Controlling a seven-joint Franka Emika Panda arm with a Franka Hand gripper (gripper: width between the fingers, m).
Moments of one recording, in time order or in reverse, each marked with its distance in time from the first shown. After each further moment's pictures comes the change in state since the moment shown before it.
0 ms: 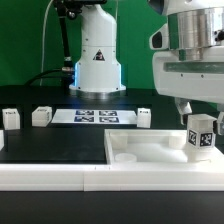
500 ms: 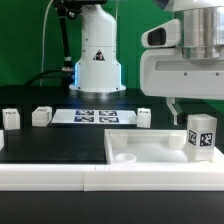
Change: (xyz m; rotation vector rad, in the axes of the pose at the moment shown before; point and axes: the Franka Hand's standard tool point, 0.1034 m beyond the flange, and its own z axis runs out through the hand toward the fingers) arm -0.003 -0.004 -0.002 -0.055 -0.005 -0.536
